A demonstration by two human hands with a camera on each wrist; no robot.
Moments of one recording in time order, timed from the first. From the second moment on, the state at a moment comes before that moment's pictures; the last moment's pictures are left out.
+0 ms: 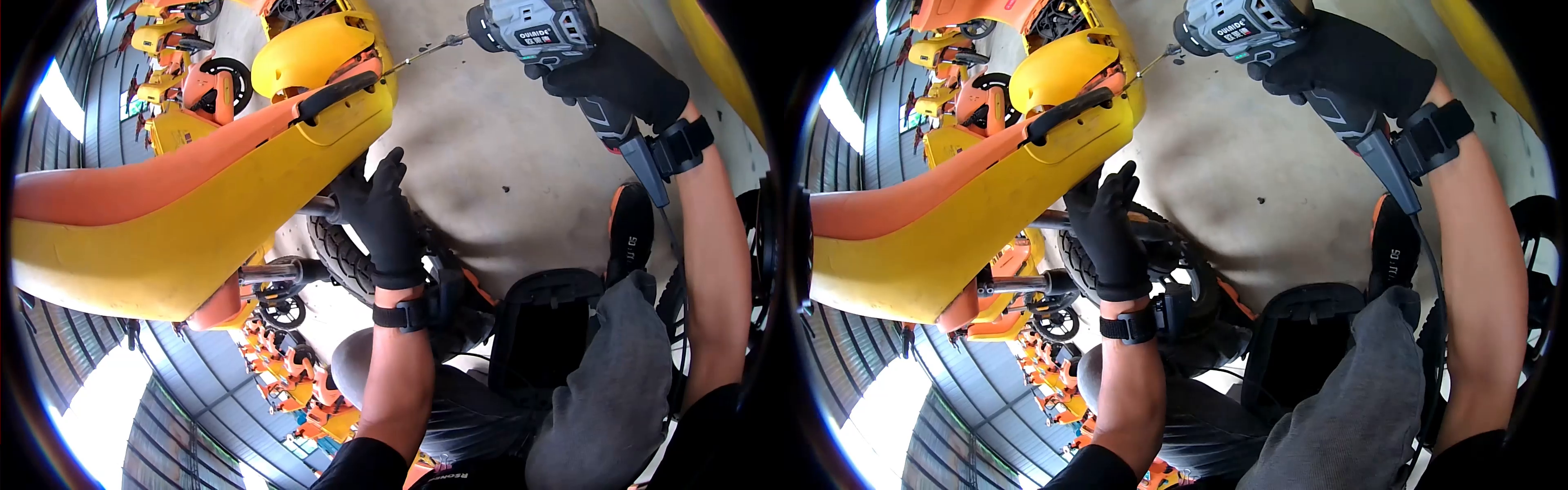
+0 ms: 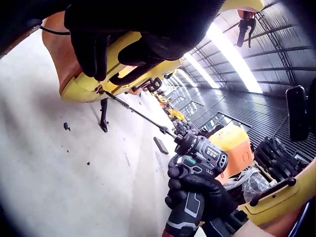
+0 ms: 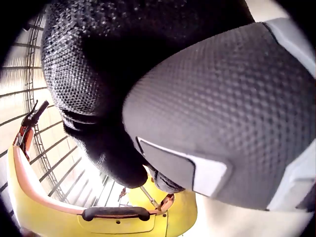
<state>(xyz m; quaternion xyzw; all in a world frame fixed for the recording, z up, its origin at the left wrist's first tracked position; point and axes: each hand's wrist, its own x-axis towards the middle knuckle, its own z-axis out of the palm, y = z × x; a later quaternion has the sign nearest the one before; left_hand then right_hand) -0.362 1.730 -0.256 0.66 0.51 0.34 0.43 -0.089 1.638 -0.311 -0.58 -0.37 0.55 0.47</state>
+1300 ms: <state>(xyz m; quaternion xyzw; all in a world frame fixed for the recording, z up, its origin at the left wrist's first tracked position) -0.362 1.731 -0.256 0.64 0.51 0.34 0.45 -0.090 1.645 -0.277 -0.61 -0.52 0.43 0.42</state>
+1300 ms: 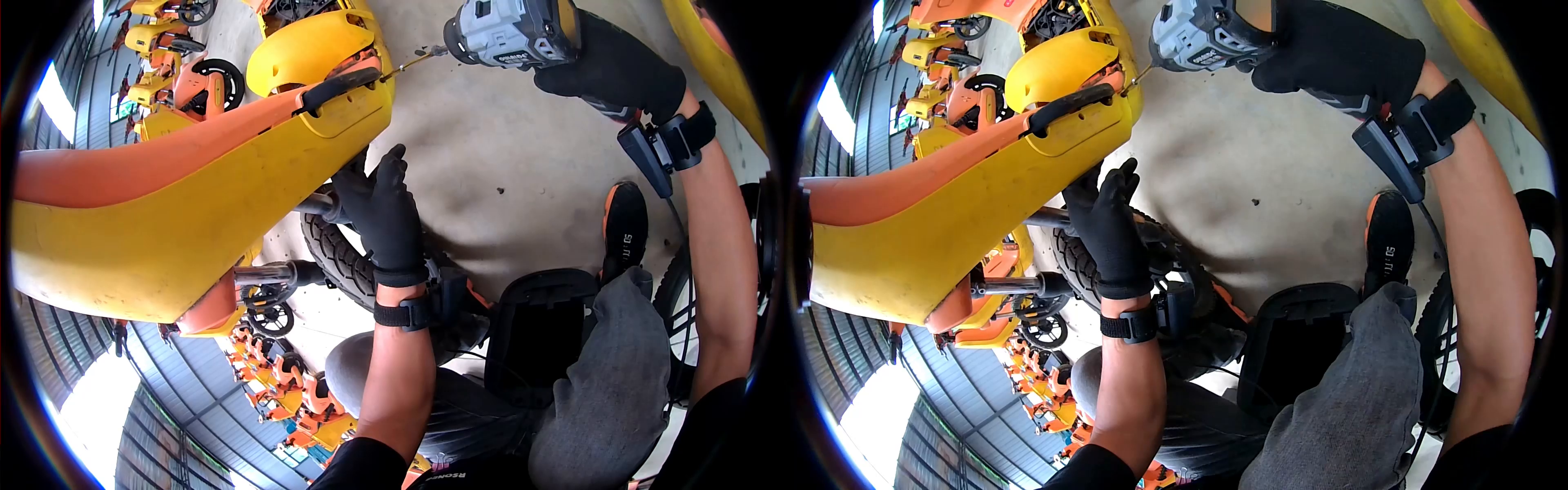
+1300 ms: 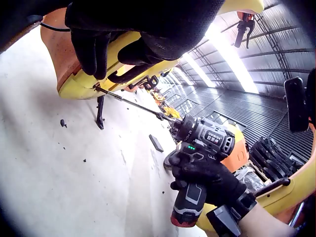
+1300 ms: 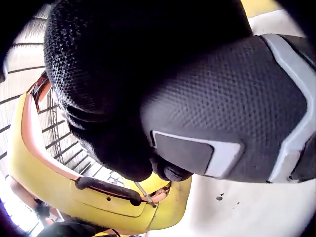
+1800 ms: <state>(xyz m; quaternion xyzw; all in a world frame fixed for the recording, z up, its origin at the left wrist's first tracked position) -0.363 1.731 -0.258 0.64 0.50 0.35 0.46 -0.076 1.673 -0.244 -0.57 -0.69 0.32 0.31</state>
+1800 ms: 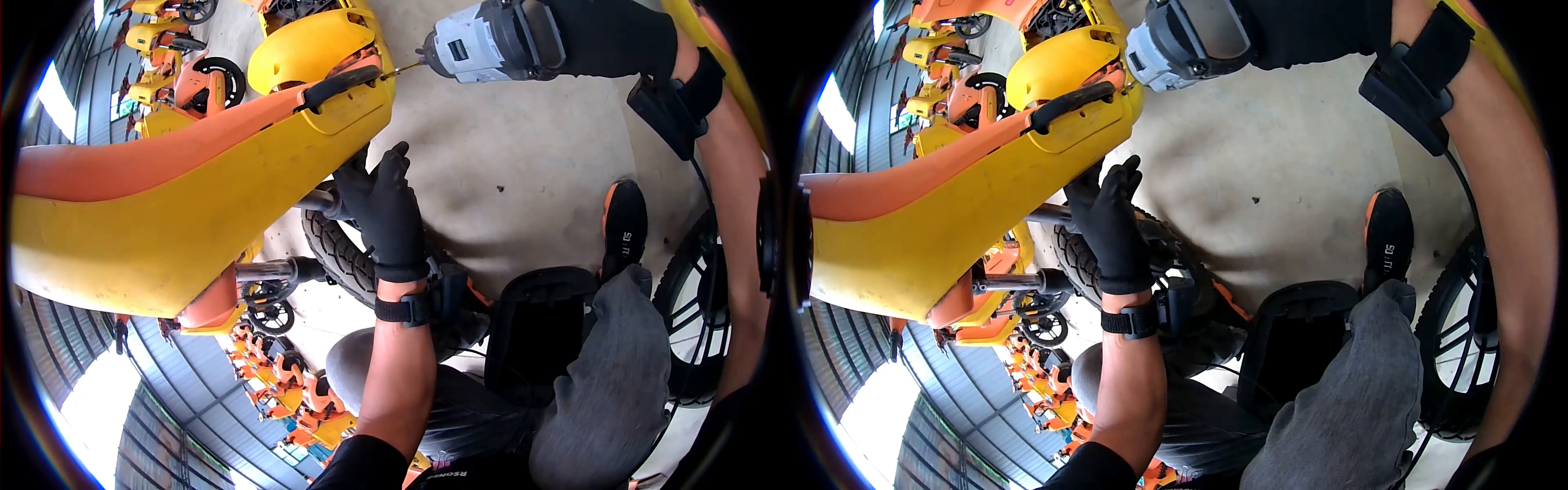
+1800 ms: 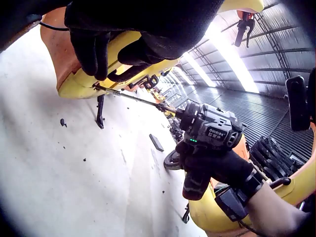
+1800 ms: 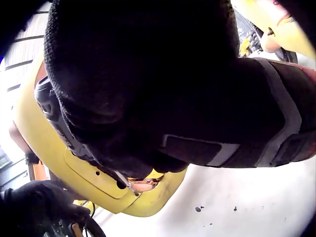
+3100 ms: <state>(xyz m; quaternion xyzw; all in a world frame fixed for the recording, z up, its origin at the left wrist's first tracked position) -0.362 1.741 -0.259 0.56 0.56 0.39 0.47 -0.077 1.588 -0.312 -0.85 -0.43 0.27 0.17</state>
